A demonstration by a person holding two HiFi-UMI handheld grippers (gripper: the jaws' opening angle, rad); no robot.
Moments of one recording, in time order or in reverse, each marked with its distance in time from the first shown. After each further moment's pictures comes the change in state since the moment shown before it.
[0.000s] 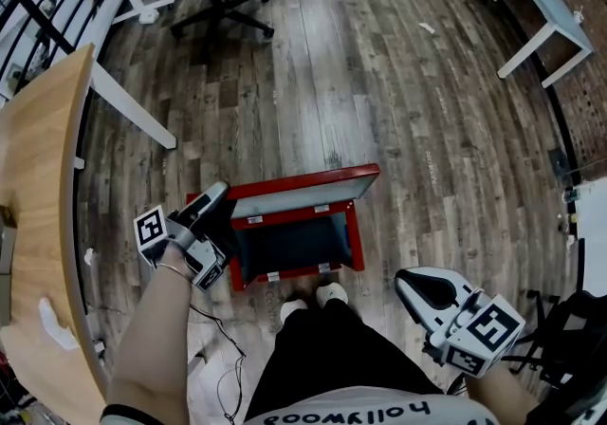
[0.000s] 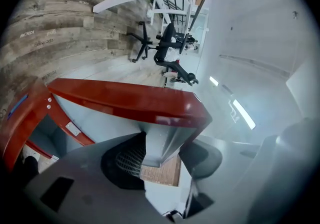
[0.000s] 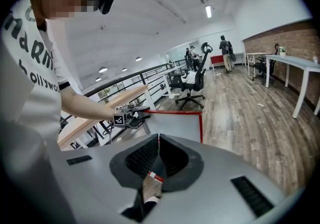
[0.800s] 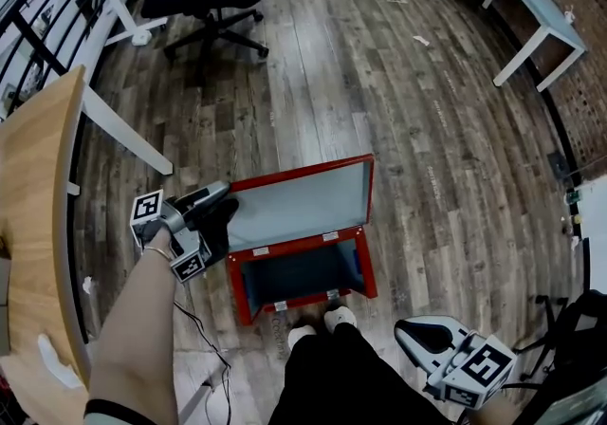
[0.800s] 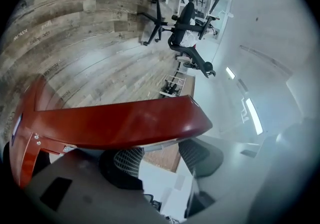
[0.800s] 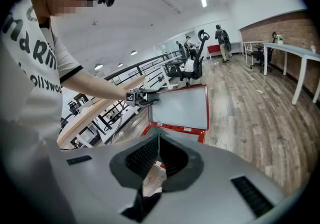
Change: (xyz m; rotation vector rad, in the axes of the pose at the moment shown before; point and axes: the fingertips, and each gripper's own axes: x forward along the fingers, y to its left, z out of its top) left arm 0.043 0.021 0.055 -0.133 0.215 0.115; right arm 0.024 0.019 -0.058 0.068 0.093 -0.003
